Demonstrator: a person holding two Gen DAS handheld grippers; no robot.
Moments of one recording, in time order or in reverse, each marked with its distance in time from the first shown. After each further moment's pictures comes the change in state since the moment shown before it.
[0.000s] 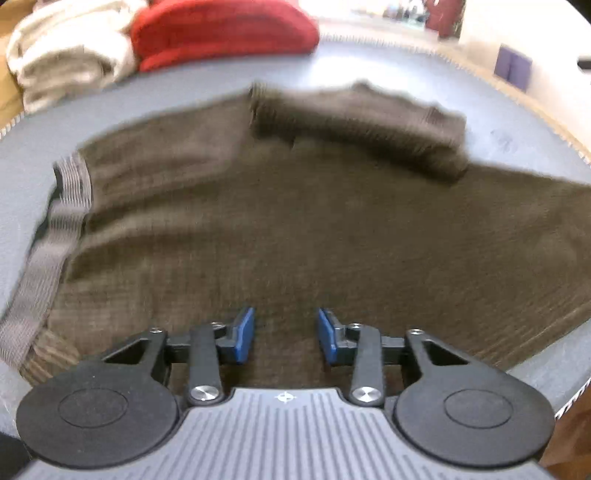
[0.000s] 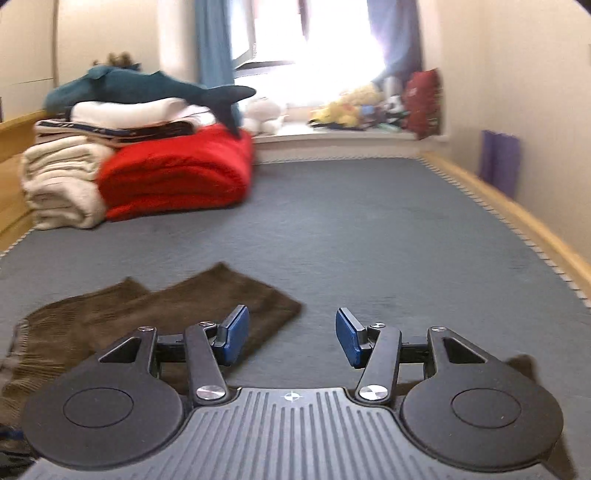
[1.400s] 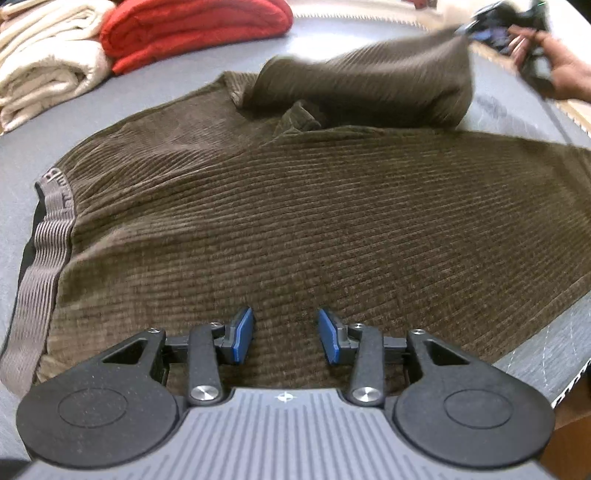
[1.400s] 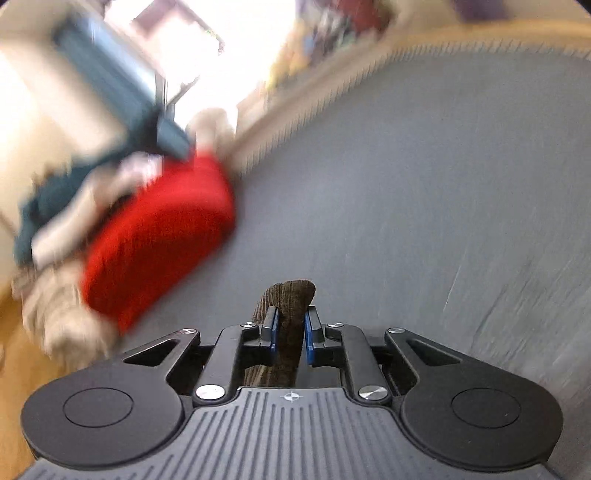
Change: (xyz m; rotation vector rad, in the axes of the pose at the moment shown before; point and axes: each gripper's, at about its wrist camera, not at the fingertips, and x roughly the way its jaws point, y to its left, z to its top) left arm 0.008 -0.007 0.017 0.123 0.066 -0.003; right arm 0.249 -0.066 0.023 0.617 -0.048 0.172
